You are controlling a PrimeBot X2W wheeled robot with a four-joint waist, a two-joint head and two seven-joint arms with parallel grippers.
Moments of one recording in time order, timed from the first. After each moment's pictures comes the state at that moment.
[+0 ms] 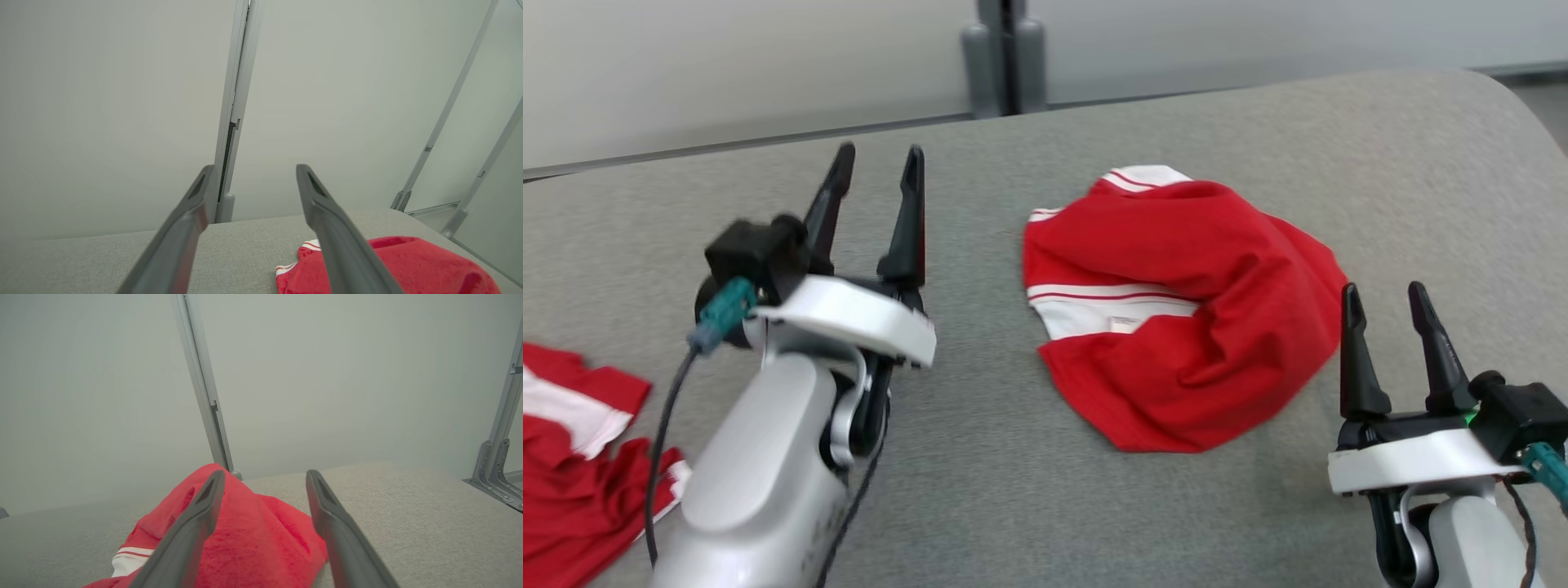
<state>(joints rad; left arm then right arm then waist) -0.59 0.16 -0.45 0.39 -0.61 0.09 -0.26 -0.20 -0.05 0.04 0.22 0.22 0.13 -0.26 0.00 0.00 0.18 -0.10</state>
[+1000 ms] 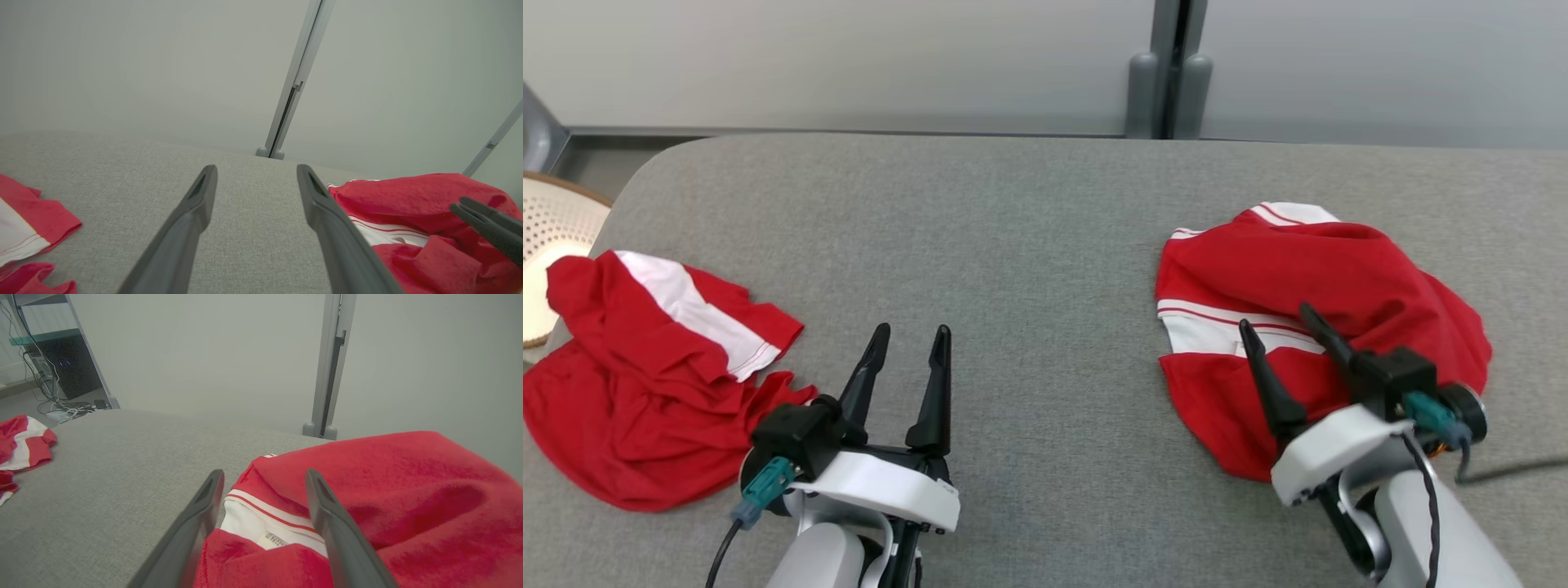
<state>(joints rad) -0.19 0.05 -0.29 0.26 -0.44 0.00 -0.26 -0.27 -0.11 0.24 0.36 0.18 0.13 -0.16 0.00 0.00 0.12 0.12</state>
